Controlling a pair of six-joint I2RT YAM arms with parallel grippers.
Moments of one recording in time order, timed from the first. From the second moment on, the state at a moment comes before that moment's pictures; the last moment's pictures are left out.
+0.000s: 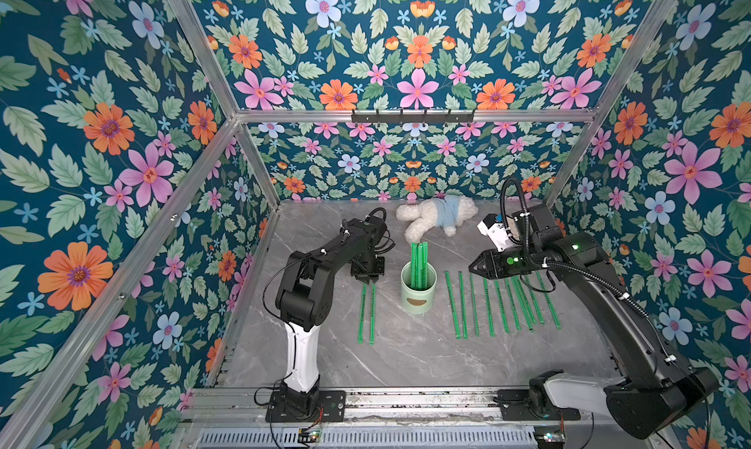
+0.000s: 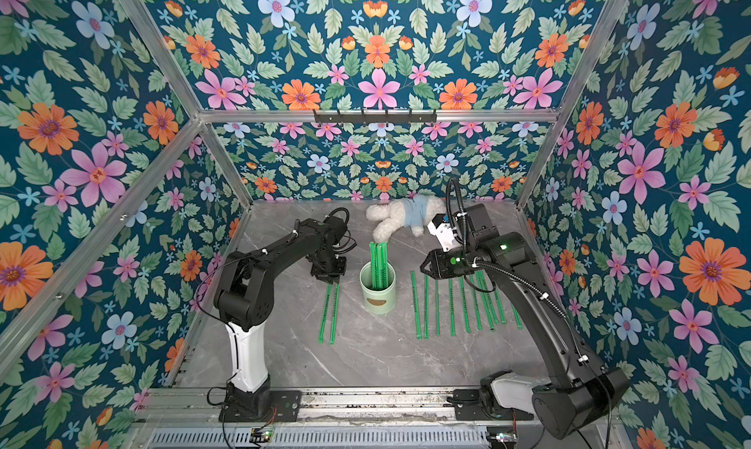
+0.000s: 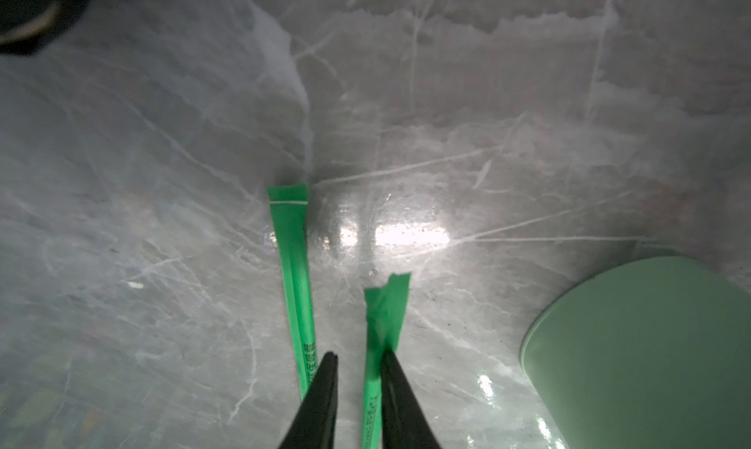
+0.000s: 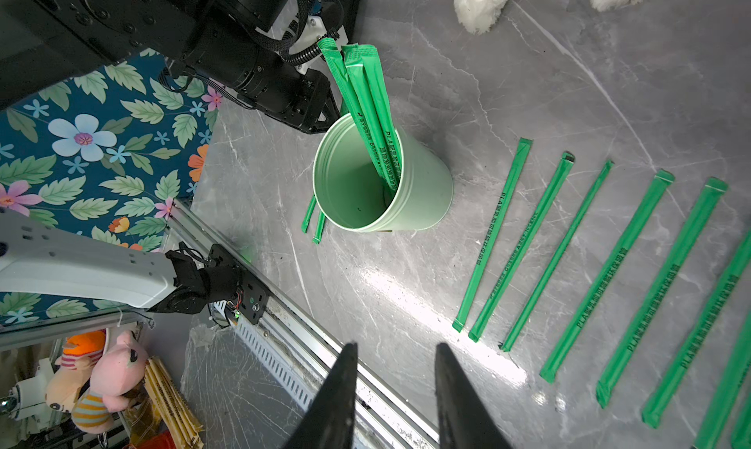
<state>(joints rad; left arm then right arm) -0.46 2.02 1.58 -1.12 0.06 -0.39 0.35 1.27 1.46 -1.16 -0.45 0.19</state>
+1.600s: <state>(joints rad) -0.44 1.89 1.39 -0.91 0.26 -0.37 0.35 1.26 1.46 -1.16 -0.48 0.18</state>
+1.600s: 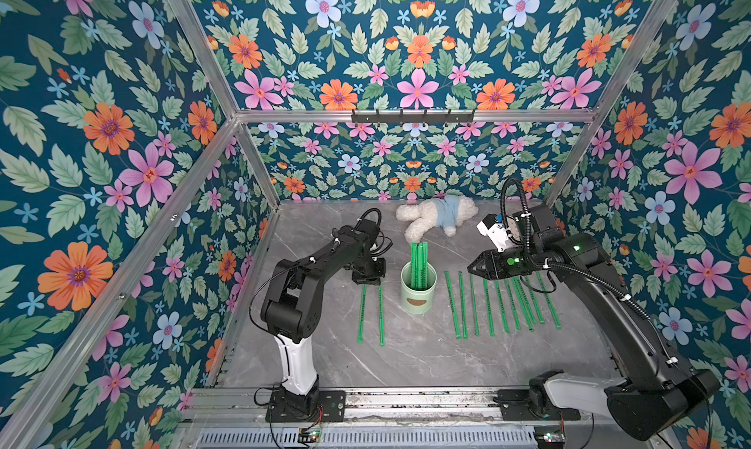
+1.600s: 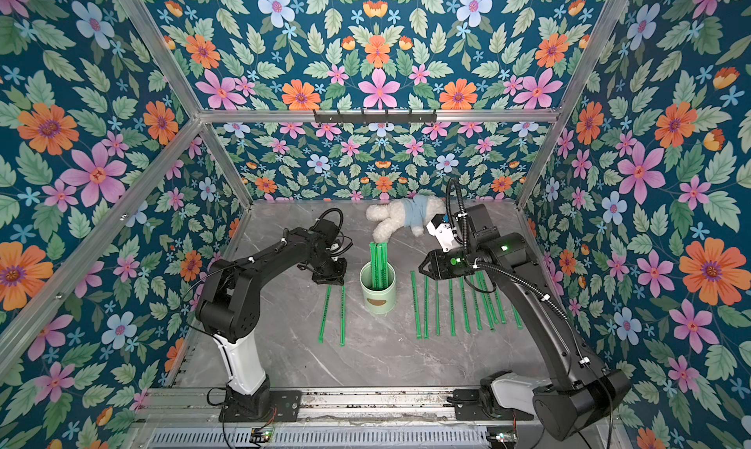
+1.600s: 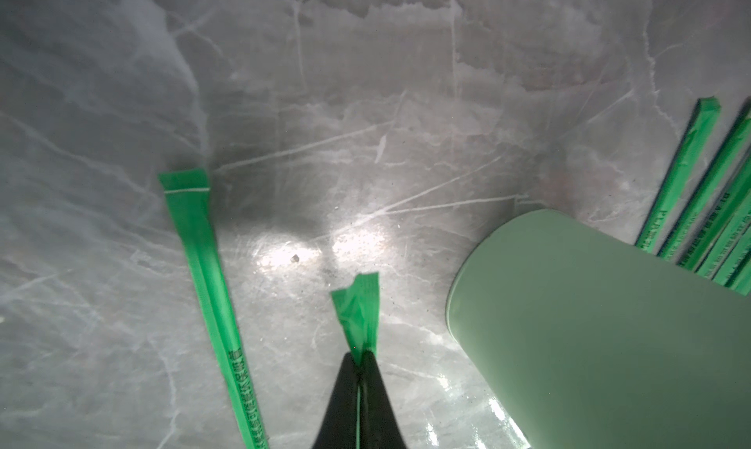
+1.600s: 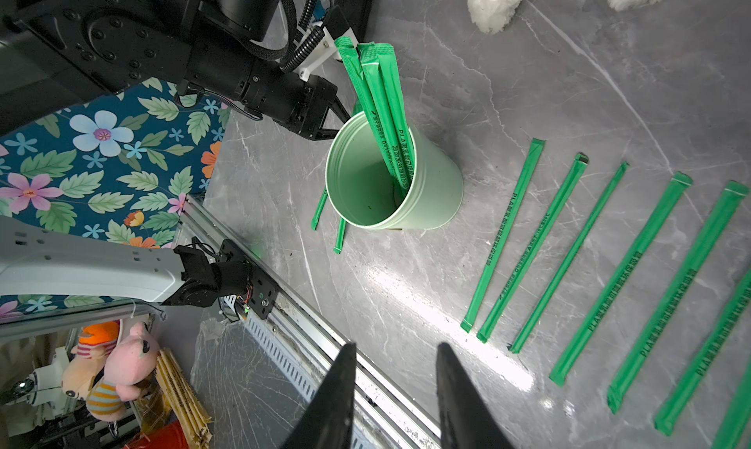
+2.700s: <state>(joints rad) -0.44 1.89 1.41 -0.98 0.18 -0.36 0.41 1.26 1.46 -1.16 -0.49 0.16</state>
